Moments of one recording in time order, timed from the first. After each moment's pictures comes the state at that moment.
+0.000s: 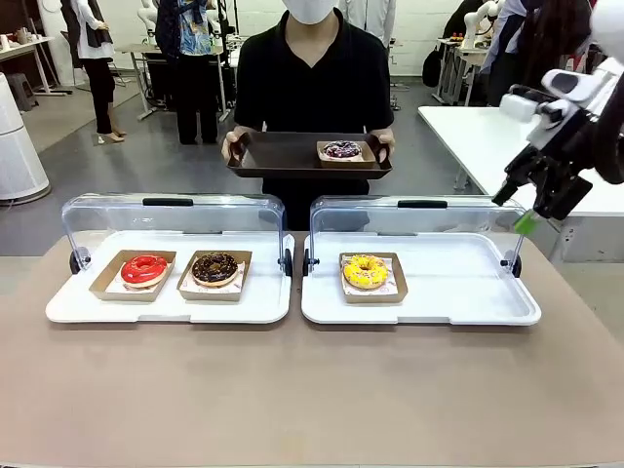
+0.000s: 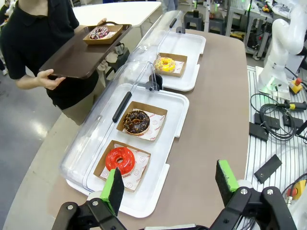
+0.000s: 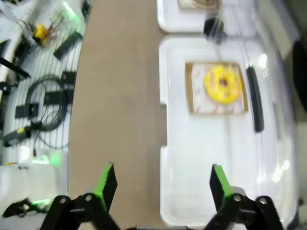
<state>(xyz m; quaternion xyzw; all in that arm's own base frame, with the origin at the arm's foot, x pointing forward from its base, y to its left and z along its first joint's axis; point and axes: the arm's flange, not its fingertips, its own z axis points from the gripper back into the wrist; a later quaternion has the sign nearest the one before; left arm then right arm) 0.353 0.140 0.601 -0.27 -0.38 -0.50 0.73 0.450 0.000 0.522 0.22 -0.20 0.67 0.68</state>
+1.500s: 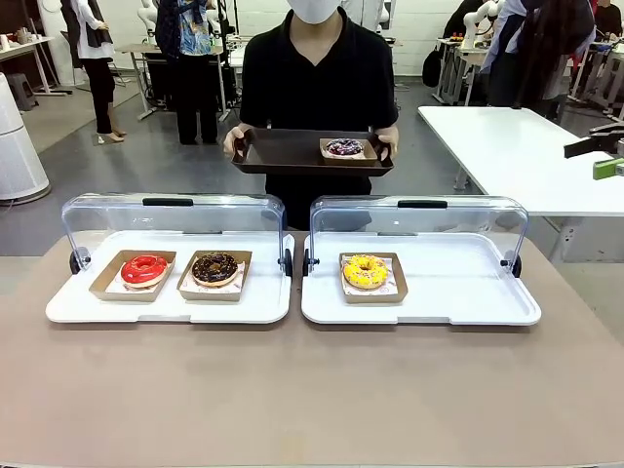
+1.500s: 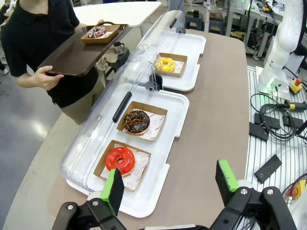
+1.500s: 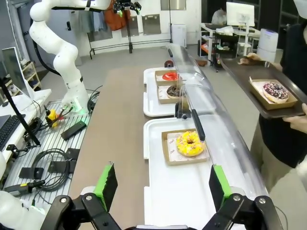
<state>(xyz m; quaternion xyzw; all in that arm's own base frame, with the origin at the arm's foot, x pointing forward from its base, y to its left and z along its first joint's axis) 0.353 0.140 0.601 -0.27 -0.38 -0.50 0.73 0.474 -0.165 0.510 0.40 -0.41 0.54 0.61</state>
